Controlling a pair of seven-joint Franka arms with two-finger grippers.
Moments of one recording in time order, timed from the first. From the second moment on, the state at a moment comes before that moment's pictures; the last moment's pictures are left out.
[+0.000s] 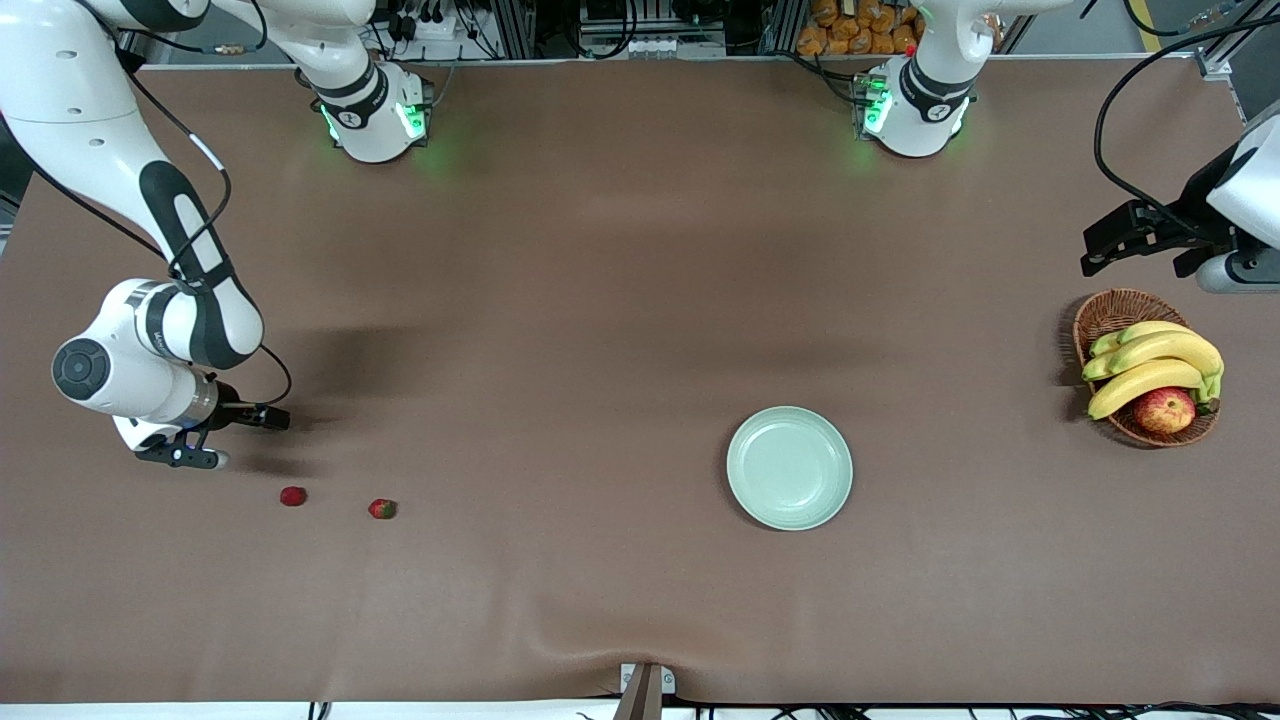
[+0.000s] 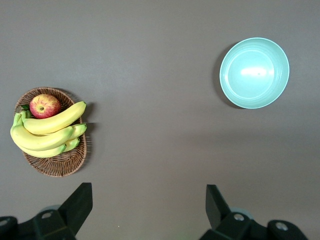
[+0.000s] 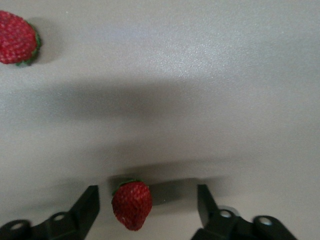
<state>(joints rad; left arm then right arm) -0.03 0.01 -0.04 -1.55 0.00 1.55 -0.04 -0.16 0.58 -0.04 -1.93 0.00 2.43 -0.05</state>
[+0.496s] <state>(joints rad) -0.03 0.01 -0.04 -1.55 0.00 1.55 -0.04 -0.16 0.58 -0.02 -1.93 0.00 2.42 -0.04</state>
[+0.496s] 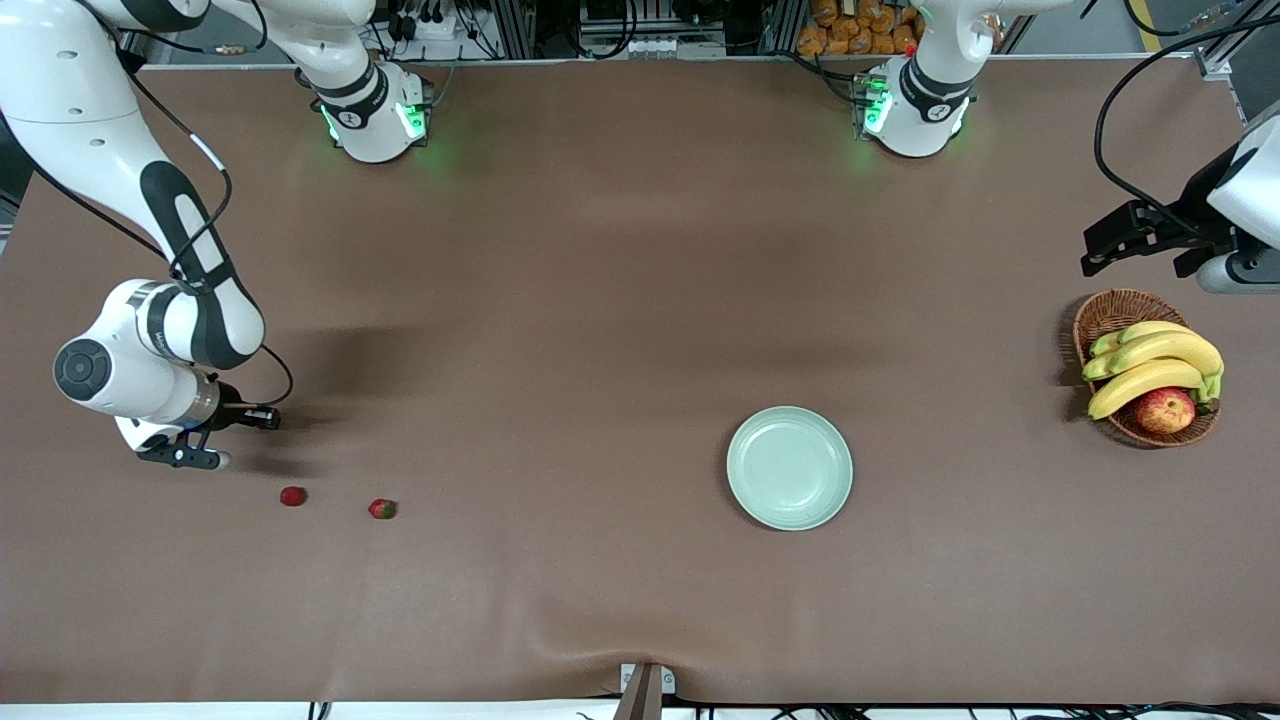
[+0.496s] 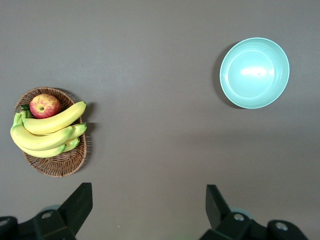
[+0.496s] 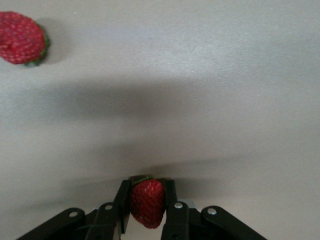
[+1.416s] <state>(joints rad) -0.03 0.02 -0.04 -1.55 0.00 1.55 -0.04 -0.03 0.48 0.38 -1.84 0.07 2.28 0.66</state>
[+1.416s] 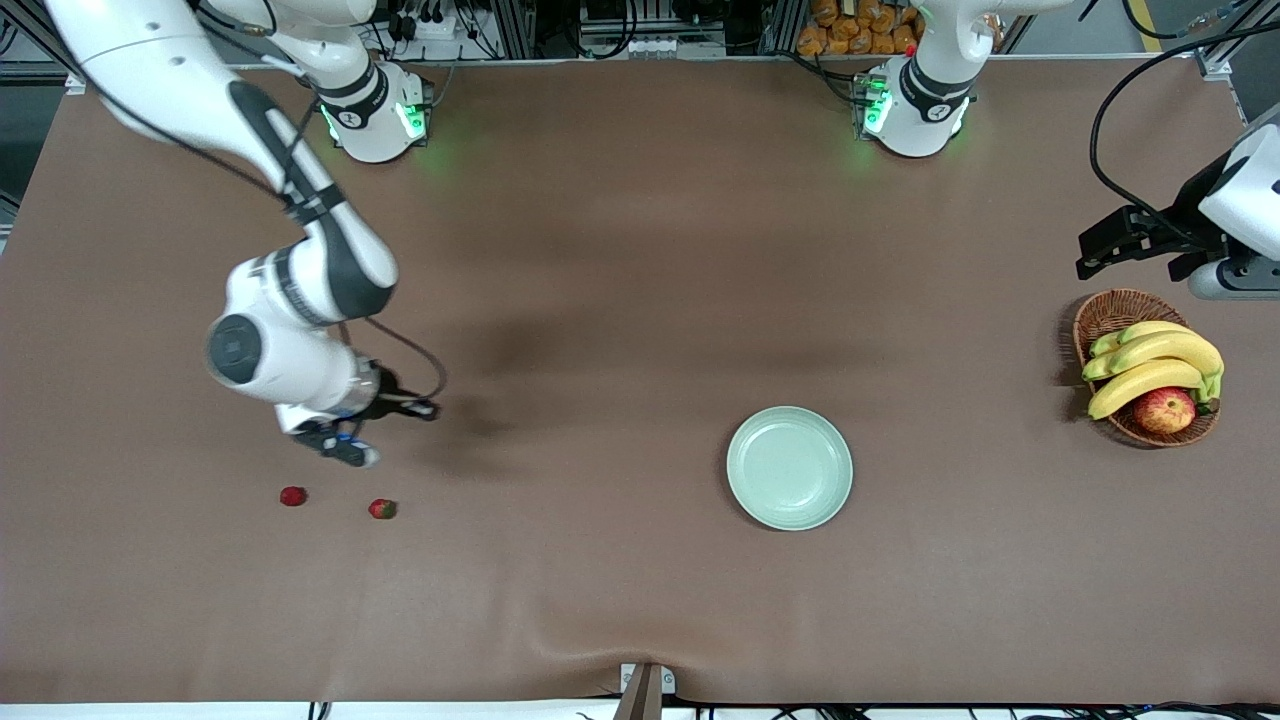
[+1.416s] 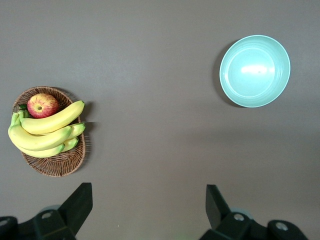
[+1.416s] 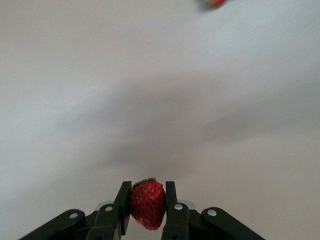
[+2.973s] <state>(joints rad) -0.08 0.18 -0.04 -1.55 -0.13 1.59 -0.05 0.63 0.92 0.10 -1.36 0.04 2.52 1.20</state>
